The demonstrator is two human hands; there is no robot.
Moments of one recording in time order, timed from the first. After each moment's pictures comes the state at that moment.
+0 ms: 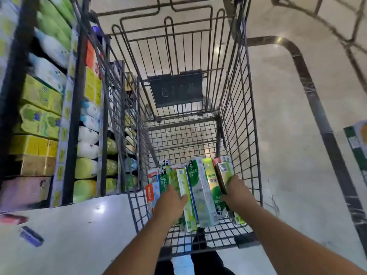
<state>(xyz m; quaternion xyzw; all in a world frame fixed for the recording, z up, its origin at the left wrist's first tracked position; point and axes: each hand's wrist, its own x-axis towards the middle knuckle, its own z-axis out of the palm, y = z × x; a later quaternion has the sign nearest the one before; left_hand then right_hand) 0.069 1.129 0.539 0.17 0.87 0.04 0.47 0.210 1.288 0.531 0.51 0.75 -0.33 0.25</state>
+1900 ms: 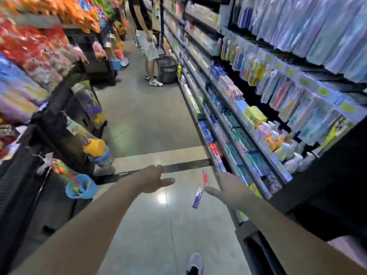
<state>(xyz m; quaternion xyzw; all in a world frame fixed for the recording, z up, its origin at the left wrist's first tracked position) 0.009 0.192 0.819 -0.23 0.93 0.18 0.20 -0.128 0.434 0.801 -0.34 0.91 -0.09 0.22</state>
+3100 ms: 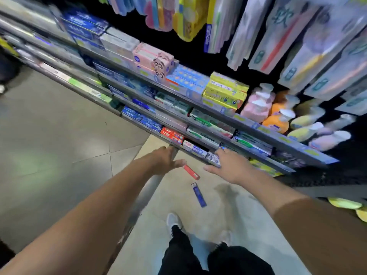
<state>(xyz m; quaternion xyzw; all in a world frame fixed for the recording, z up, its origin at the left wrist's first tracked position) -0.612 0.019 0.668 0.15 0.90 0.09 0.41 -0.541 0.246 0.668 0.04 0.95 -0.12 0.30</state>
